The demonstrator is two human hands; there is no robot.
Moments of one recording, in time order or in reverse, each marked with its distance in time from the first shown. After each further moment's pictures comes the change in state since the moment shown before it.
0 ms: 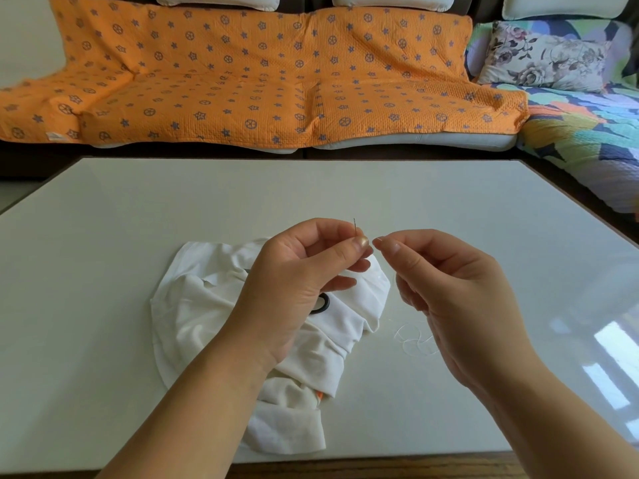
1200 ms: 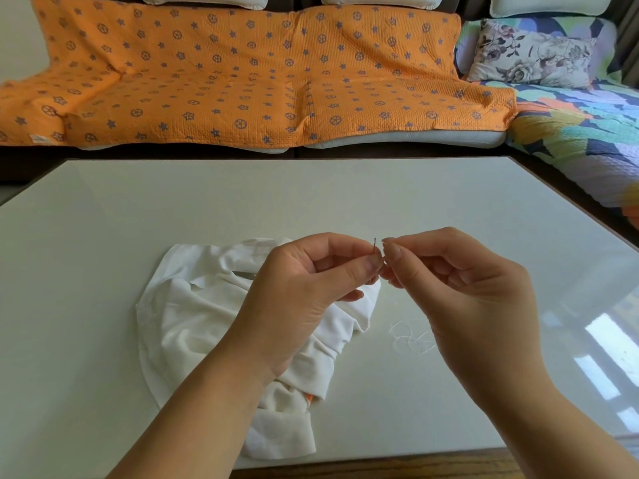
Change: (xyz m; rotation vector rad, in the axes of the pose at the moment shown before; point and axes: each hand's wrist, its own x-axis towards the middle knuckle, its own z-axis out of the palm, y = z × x) left_hand -0.003 -0.005 0.014 0.005 -0.077 0.009; right_hand -0.012 -0.002 -0.009 -0.259 0.127 -0.333
